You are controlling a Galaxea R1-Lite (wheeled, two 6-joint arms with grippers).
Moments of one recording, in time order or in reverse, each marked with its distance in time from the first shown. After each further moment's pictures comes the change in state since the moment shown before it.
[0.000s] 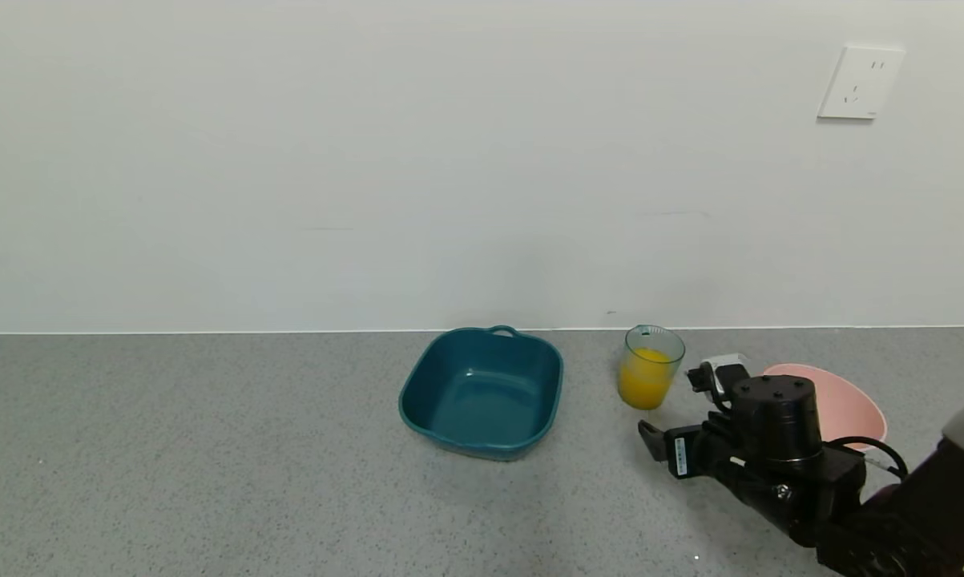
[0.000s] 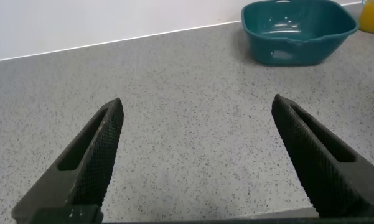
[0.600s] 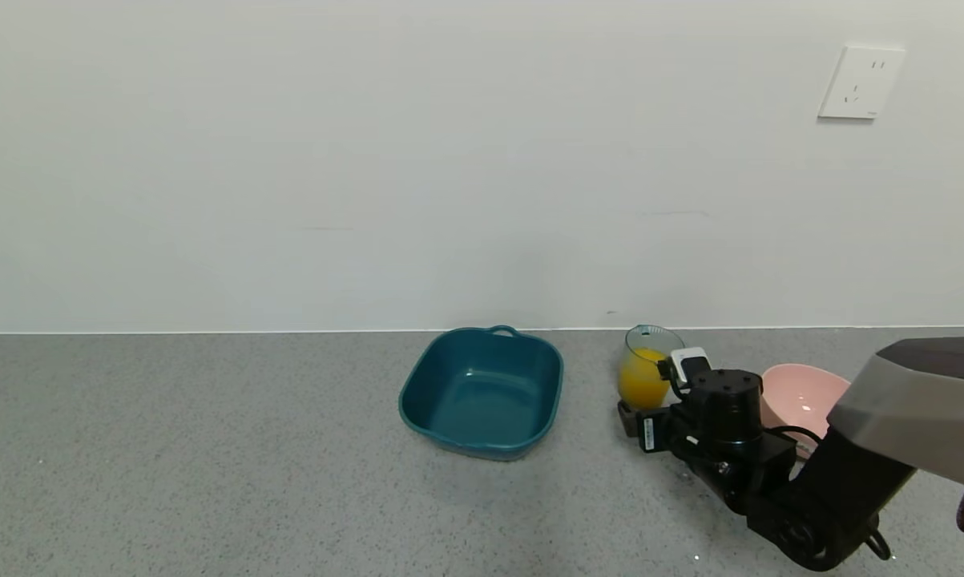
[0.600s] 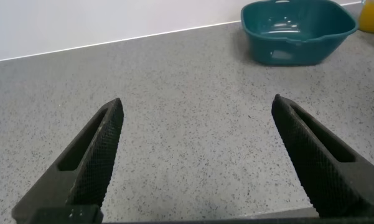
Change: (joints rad) left arm 0.000 0.000 0.000 0.000 0.000 0.000; right arm -0.015 0.212 -0.167 -0.140 -0.030 -0.035
